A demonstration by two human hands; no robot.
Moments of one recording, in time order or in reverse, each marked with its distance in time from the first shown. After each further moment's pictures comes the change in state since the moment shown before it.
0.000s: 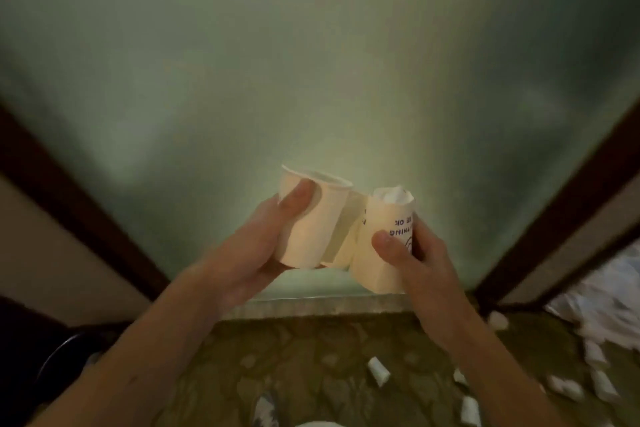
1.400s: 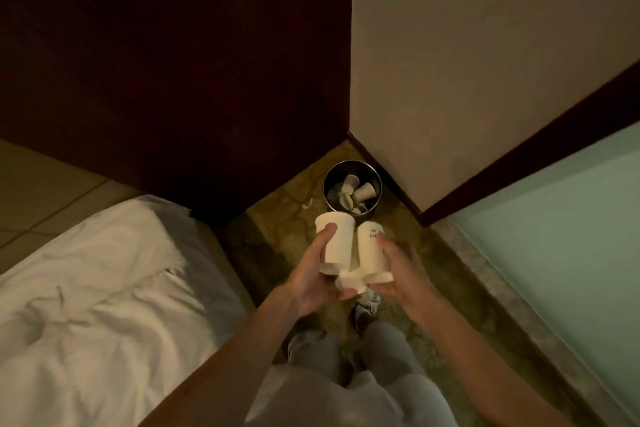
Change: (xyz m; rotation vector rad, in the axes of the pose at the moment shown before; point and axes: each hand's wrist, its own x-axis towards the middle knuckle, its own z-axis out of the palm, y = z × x) left_hand -0.366 -0.291 -0.537 -0.982 1.141 -0.373; right_hand 0.037 0.339 0.702 -0.320 -0.644 1.085
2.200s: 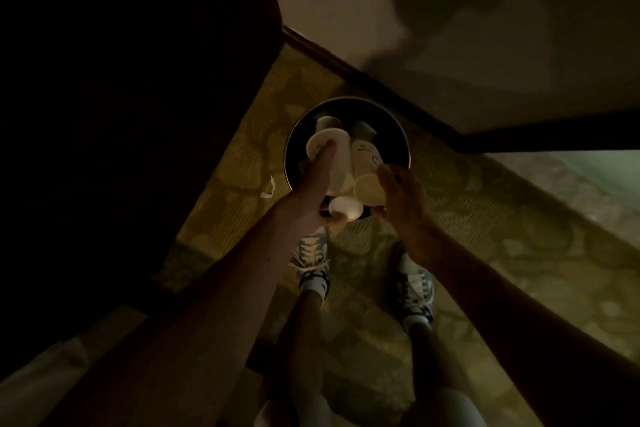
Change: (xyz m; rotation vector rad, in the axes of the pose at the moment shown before) left_hand 0.513 0.077 -0.106 0.340 0.097 -0.468; right_hand 0.472 0.052 0.059 0.033 0.375 -0.066
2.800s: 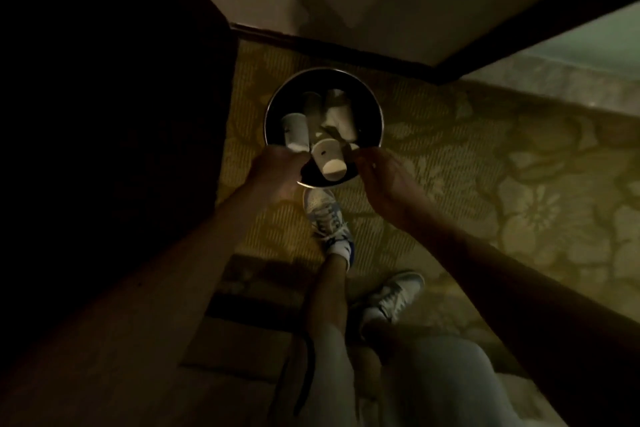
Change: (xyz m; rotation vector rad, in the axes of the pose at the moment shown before) left_hand -0.028 0.015 -0.012 0.962 0.247 0.317; right_hand -0.072 0.004 -0.021 -0.457 -0.045 -0.354
